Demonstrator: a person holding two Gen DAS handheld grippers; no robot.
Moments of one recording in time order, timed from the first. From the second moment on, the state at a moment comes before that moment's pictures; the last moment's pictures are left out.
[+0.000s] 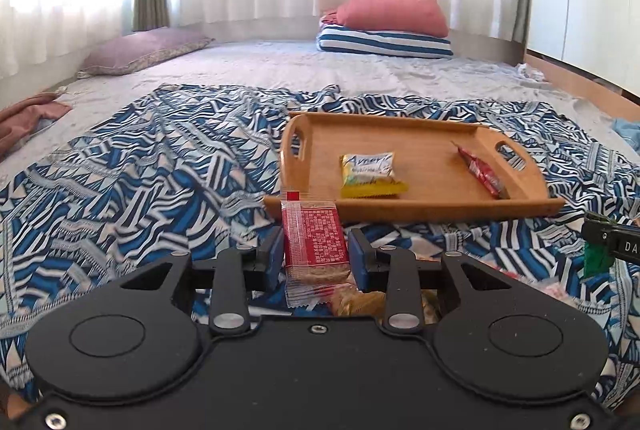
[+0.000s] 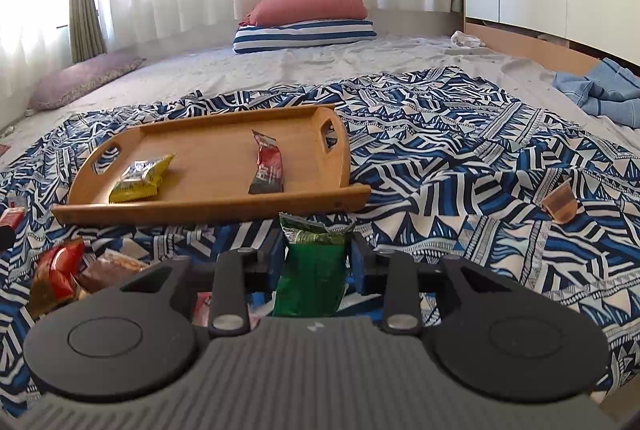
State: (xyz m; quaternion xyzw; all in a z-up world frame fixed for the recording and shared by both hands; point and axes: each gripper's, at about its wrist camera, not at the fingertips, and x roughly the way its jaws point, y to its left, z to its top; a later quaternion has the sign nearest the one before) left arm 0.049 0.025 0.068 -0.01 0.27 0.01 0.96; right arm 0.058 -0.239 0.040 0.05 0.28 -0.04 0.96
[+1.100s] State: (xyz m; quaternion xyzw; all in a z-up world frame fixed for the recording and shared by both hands) left arm 0.238 0.040 0.066 -0.05 0.36 -0.03 0.93; right arm 0.236 -0.247 0.067 0.01 0.38 0.03 0.92
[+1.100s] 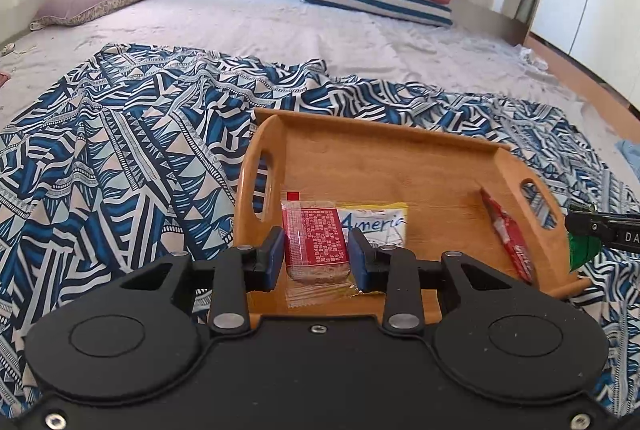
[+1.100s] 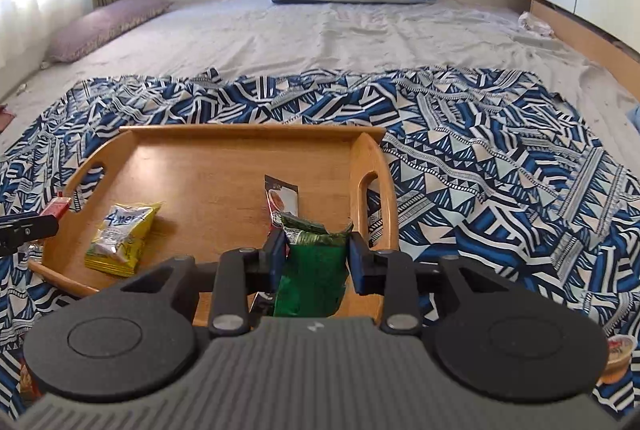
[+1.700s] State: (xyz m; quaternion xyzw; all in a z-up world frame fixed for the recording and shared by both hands) left arm 0.266 0.030 0.038 -0.04 0.38 -0.02 0.92; right arm 0.284 -0.246 0.033 0.00 0.41 0.03 0.91
